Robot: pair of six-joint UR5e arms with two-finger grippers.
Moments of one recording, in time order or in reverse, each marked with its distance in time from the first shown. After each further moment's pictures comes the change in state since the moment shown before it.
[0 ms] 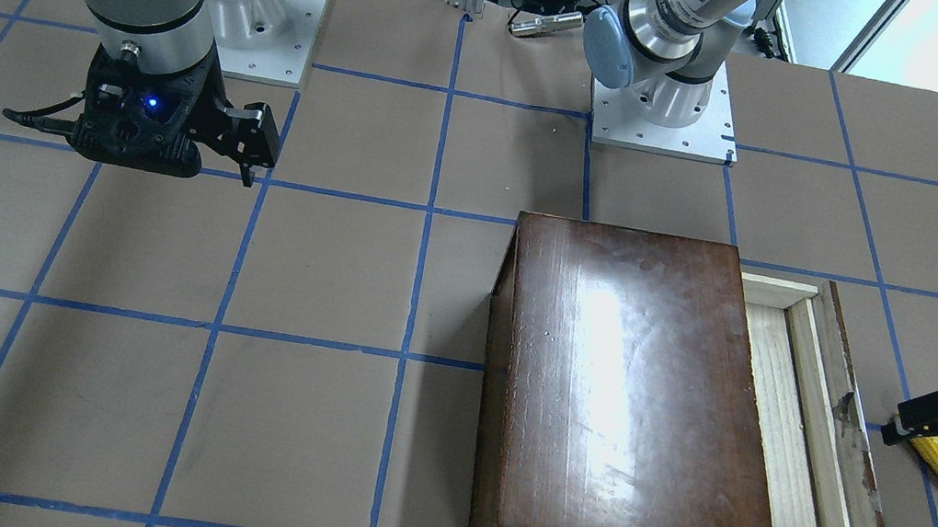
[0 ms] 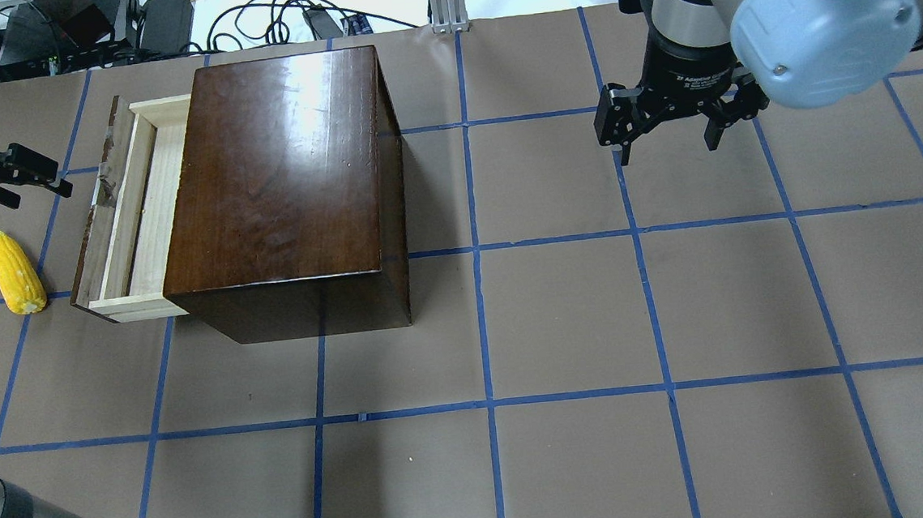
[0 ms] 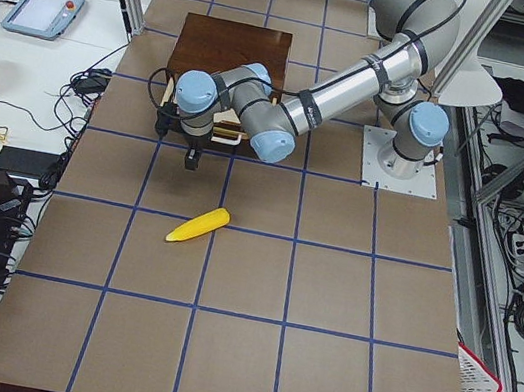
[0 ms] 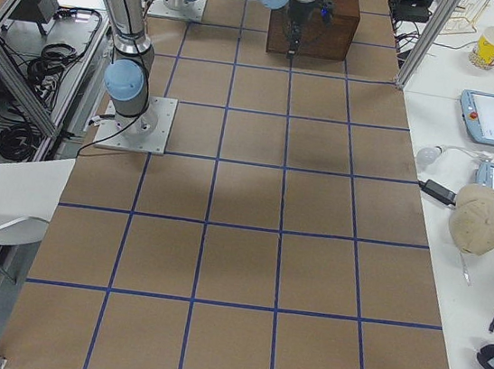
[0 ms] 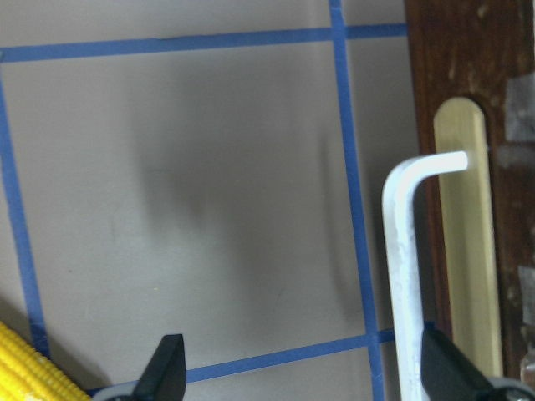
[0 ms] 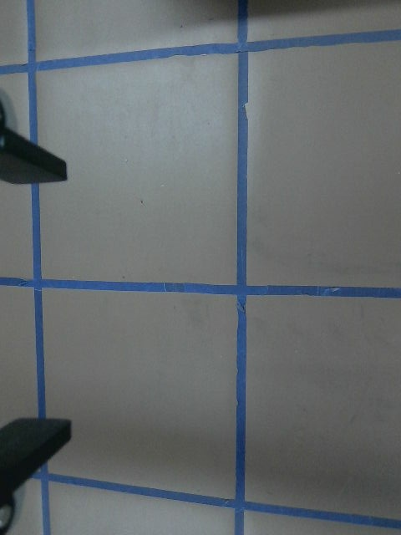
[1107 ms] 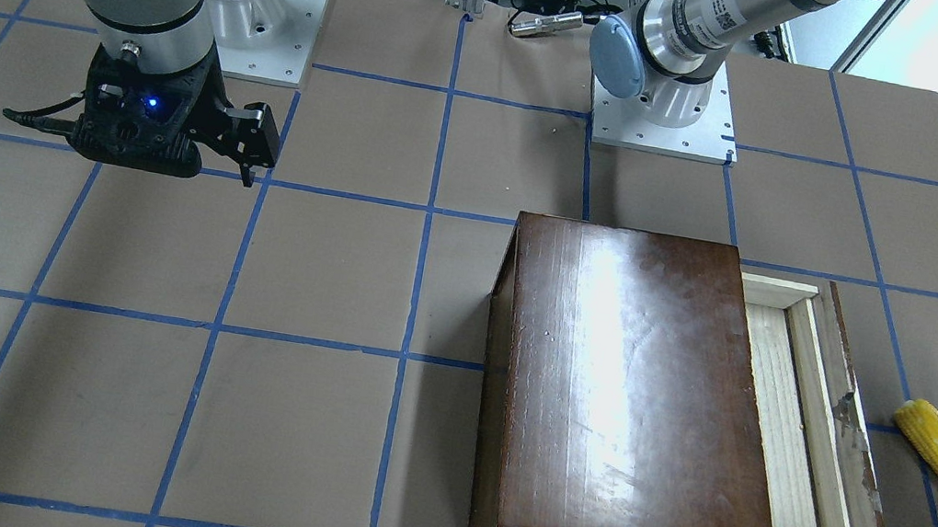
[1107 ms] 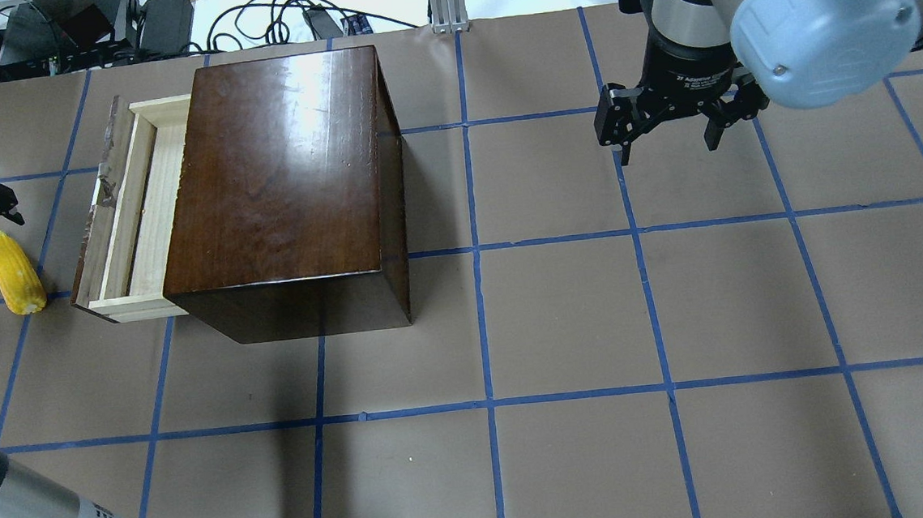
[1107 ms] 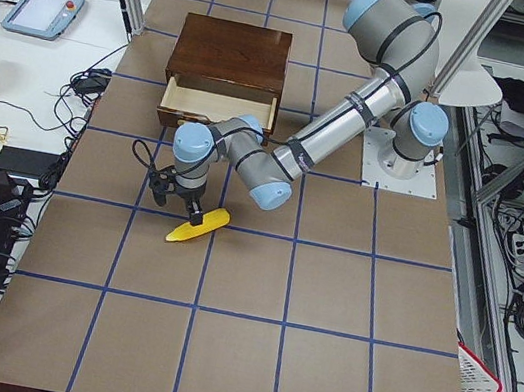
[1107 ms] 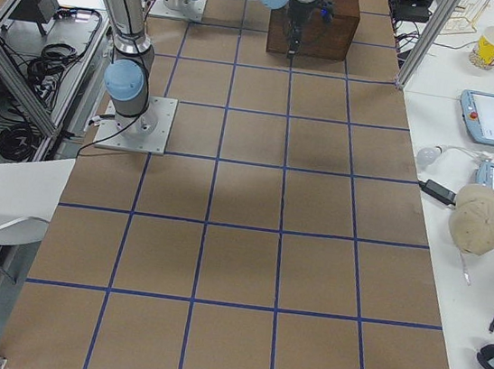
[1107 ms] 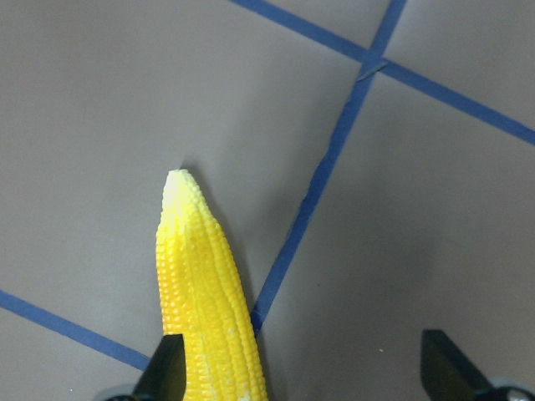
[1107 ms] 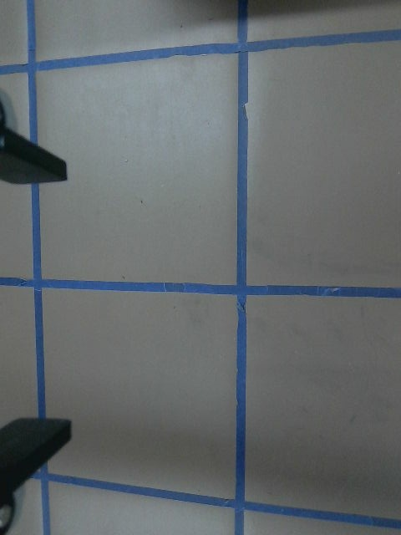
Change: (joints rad) left arm 0.086 -0.143 -0.012 0.262 0.185 -0.410; right arm 0.000 0.000 0.000 0.000 0.000 0.000
